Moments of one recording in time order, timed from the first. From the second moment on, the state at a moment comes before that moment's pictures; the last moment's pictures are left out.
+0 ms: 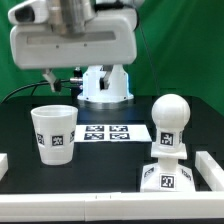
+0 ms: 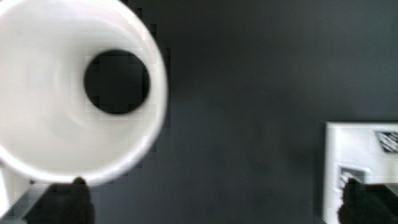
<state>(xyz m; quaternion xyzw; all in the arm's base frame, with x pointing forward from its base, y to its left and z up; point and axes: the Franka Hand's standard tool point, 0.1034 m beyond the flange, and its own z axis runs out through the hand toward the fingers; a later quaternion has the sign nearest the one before) 0.498 -0.080 0.129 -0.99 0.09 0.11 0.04</state>
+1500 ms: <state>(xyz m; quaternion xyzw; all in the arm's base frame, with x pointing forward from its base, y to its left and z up) 0.494 -0.080 0.083 -0.99 0.10 0.10 0.03</state>
